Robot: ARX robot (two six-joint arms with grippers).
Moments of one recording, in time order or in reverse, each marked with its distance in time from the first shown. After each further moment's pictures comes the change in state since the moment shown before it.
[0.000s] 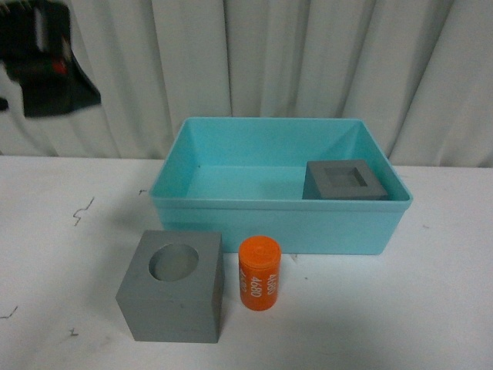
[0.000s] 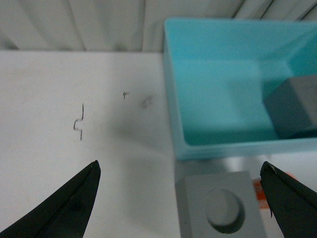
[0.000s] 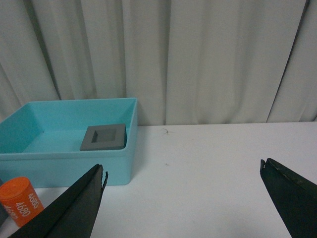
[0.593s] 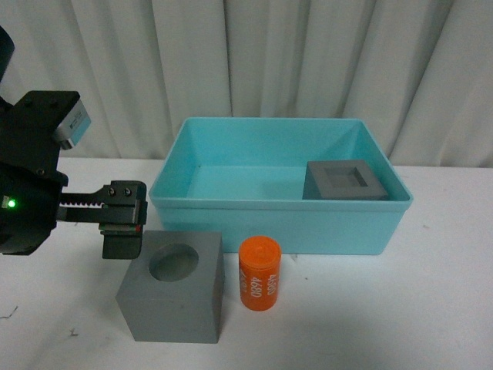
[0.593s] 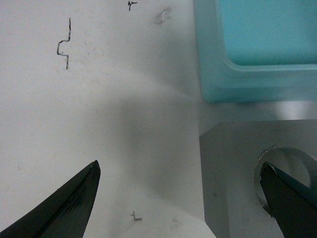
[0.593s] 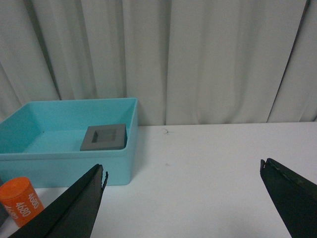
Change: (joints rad) left arm -0.079 0.292 -0.067 0.100 -0.135 -0.040; right arm 0.000 0.000 0.000 0.000 0.000 0.000
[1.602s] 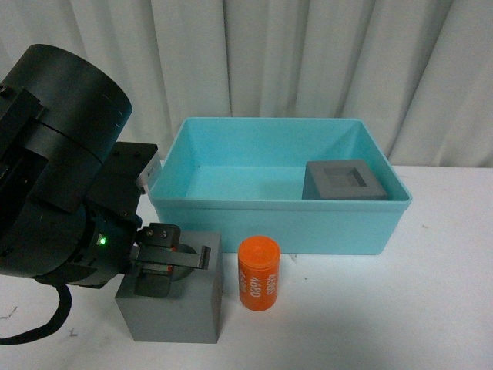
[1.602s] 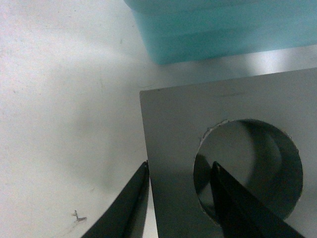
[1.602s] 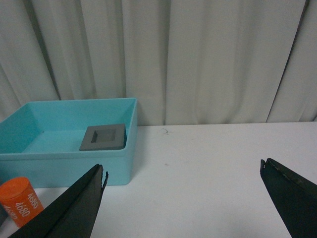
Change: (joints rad) left arm -0.098 0.181 0.101 -0.076 0.028 -0.021; right arm 0.000 0.000 0.000 0.000 0.000 0.000
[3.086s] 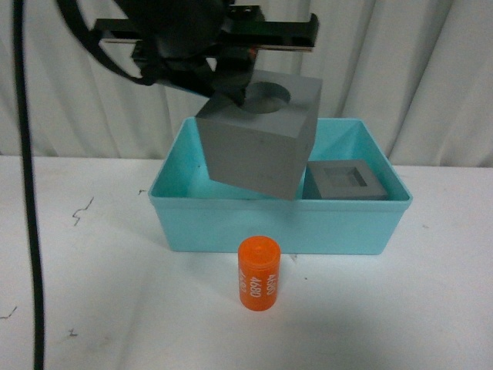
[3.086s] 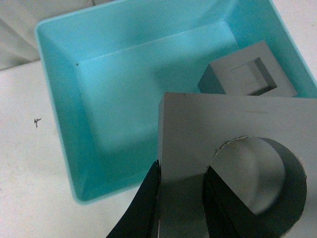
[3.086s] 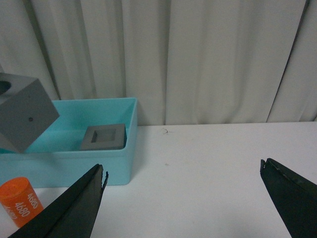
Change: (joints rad) left arm -0.108 0.022 0.629 -0.423 0.044 0.082; right arm 0.000 0.000 0.000 0.000 0.000 0.000
